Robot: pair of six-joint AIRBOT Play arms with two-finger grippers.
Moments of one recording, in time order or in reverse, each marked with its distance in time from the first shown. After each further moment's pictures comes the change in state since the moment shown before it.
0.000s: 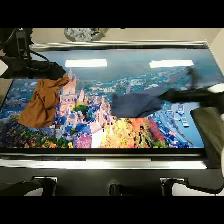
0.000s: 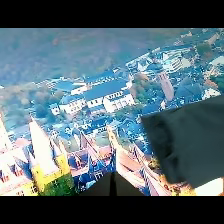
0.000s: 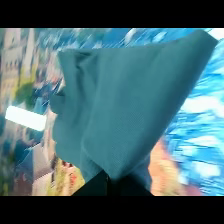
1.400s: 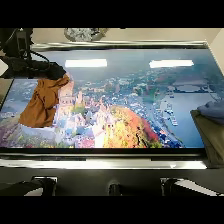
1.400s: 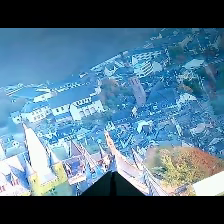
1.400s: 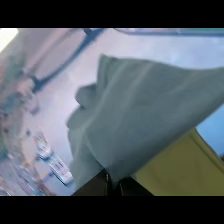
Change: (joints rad) left arm 0.000 -0.002 0.000 -0.002 -0.001 0.000; right arm -0.911 0.064 0.513 -0.322 0.376 0.218
